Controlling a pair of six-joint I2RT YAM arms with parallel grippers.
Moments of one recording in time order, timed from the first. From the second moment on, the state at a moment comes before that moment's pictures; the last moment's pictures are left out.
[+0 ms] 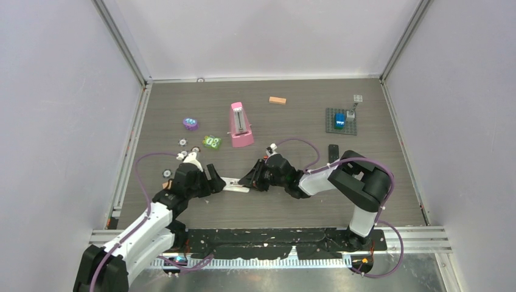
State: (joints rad) left arm -0.40 0.78 0.24 -0.20 0.05 -0.64; right arm 0.93 1.78 0.66 0.63 -0.17 1.30
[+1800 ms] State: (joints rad) left arm -0.39 0.85 0.27 -0.16 0.06 -0.66; right arm 0.92 1.76 0.92 0.05 -0.20 1.08
